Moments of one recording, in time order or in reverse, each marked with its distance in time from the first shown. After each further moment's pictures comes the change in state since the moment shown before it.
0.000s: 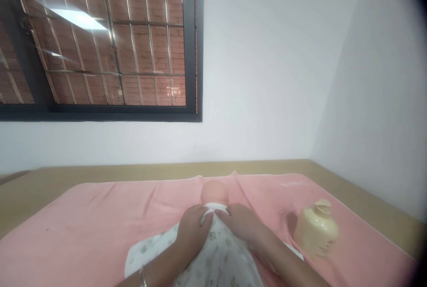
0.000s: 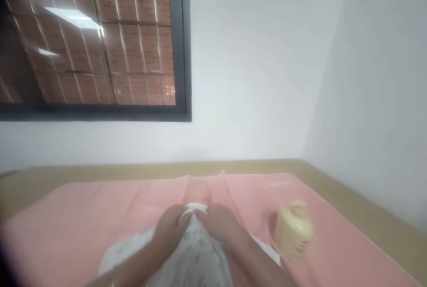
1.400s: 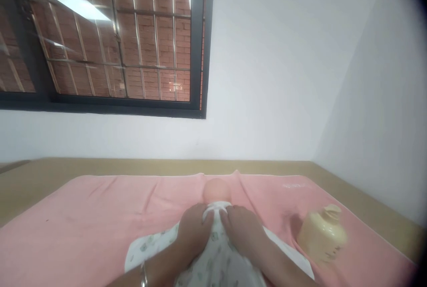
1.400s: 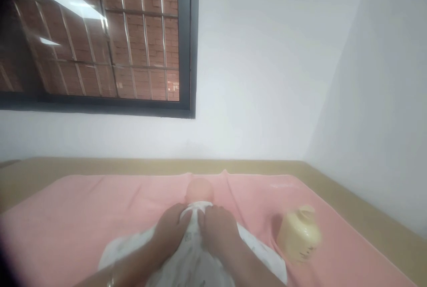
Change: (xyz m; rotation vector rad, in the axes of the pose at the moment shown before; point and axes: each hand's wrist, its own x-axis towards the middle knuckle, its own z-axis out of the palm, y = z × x) left_hand -0.004 -0.001 0.003 0.018 -0.027 -0.112; right_hand -0.004 -0.008 0.011 -0.205 0.143 -0.002
